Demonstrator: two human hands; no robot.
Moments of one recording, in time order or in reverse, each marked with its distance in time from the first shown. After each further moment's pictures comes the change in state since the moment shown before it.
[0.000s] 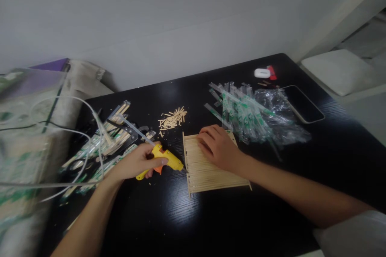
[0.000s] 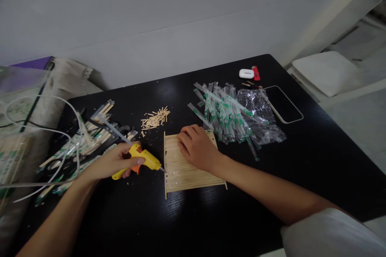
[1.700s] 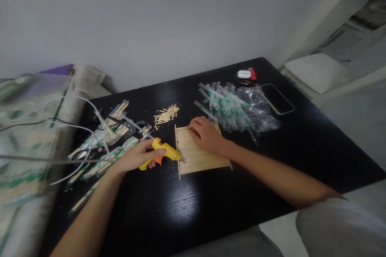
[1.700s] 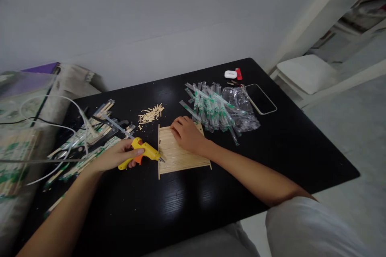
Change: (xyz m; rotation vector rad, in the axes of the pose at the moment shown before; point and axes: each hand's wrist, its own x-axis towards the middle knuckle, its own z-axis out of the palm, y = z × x) left_hand -0.009 0.005 0.021 -0.041 -0.003 0.081; right_hand 0.007 0.008 0.004 0.165 0.041 0.043
